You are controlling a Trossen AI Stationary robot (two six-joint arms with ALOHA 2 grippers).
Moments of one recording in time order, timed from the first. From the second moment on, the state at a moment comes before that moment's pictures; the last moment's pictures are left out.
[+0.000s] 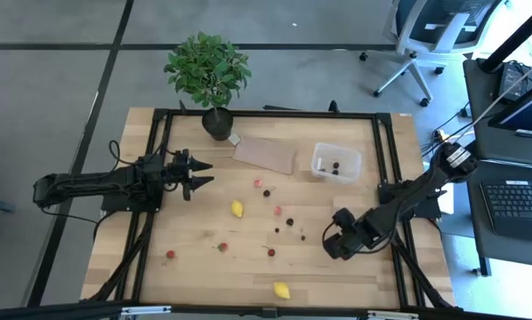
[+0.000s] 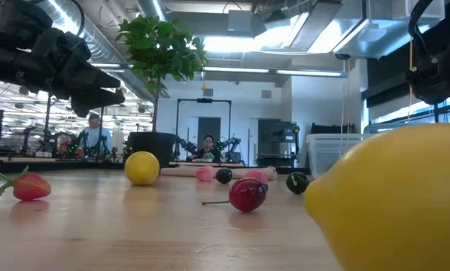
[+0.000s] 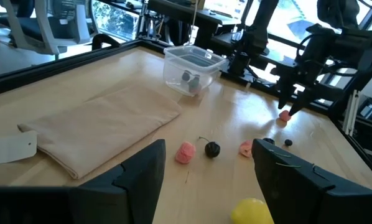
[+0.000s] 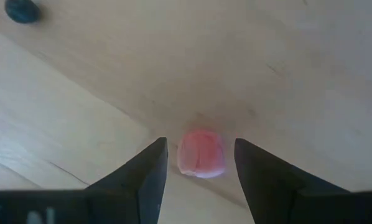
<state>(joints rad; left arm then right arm) 0.24 0.28 0.01 0.12 0.04 -0.31 0.66 1.50 0.79 -0.70 0.08 1.69</state>
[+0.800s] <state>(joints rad) 0.24 0.28 0.01 0.12 0.04 -0.31 0.66 1.60 0.79 -0.67 -0.01 1.62</state>
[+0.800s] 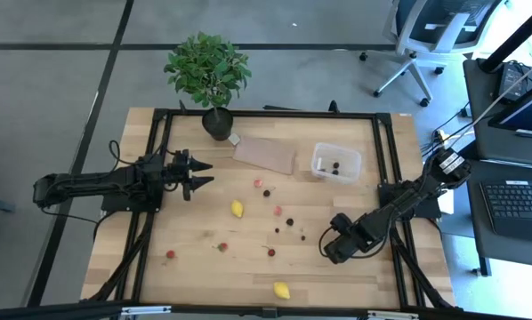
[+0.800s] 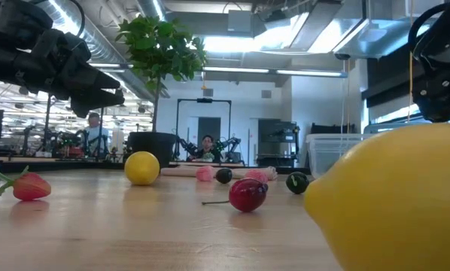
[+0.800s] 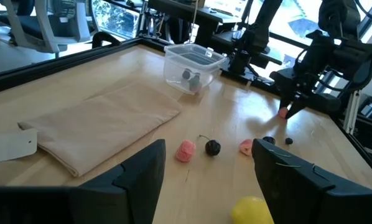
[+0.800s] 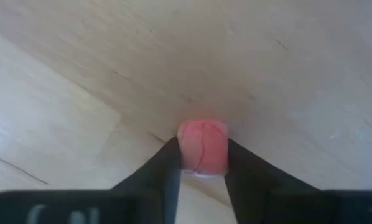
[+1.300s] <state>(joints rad) 0.23 0.28 0.01 0.12 0.04 -0.31 0.49 1.53 1.01 -0.99 0.08 1.58</state>
